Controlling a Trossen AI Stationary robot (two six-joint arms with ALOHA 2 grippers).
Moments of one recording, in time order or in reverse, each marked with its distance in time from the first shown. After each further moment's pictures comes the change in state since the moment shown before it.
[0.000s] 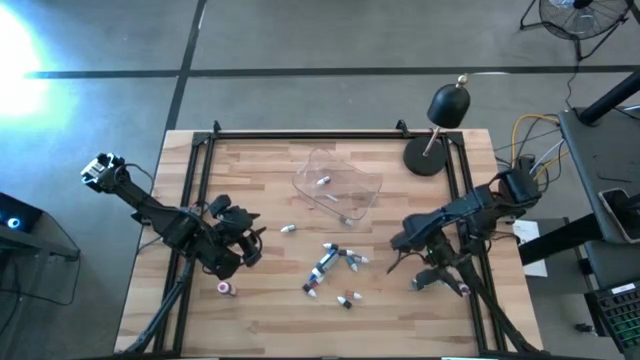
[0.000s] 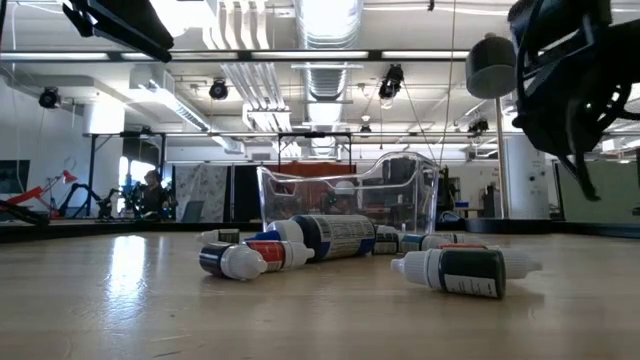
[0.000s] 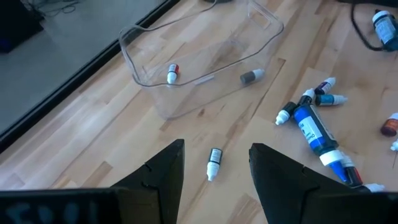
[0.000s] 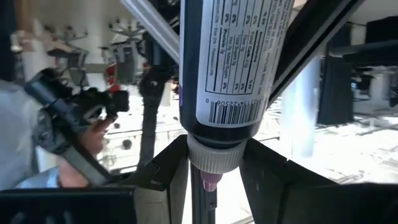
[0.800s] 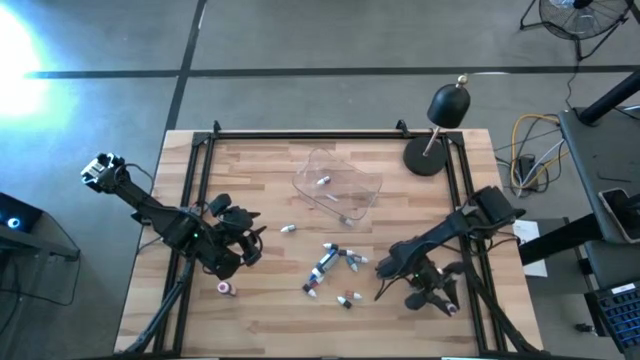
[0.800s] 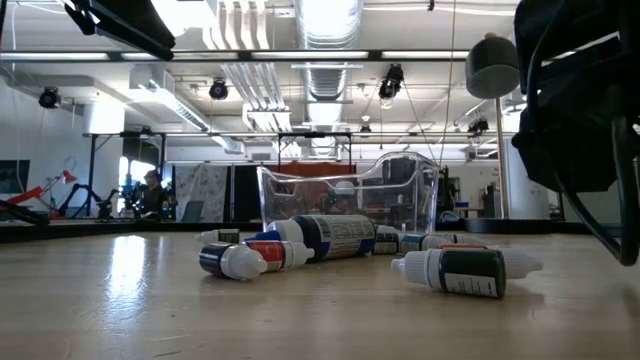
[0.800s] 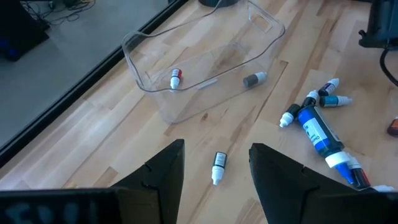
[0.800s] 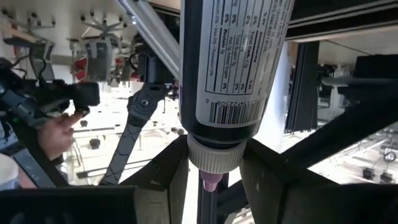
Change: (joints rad) left arm 0.000 0.000 0.000 0.002 -0.019 0.026; right arm 0.171 0.262 0.139 0.255 -0.052 0.056
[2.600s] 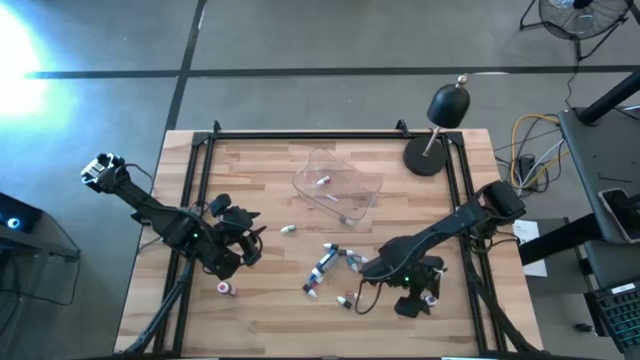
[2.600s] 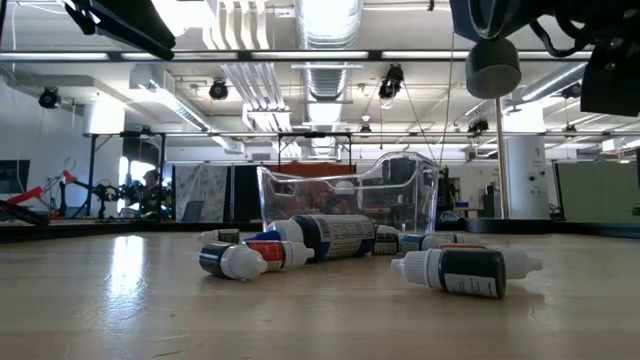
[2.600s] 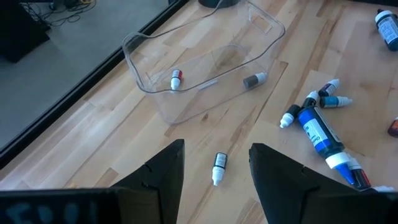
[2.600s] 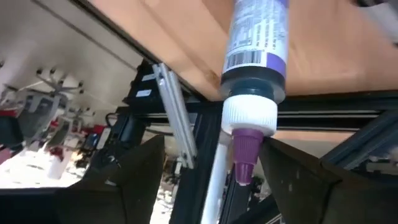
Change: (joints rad) left arm 0.000 0.000 0.000 0.001 -0.004 0.003; right arm -0.009 -0.082 0.298 -0.007 0.496 0.018
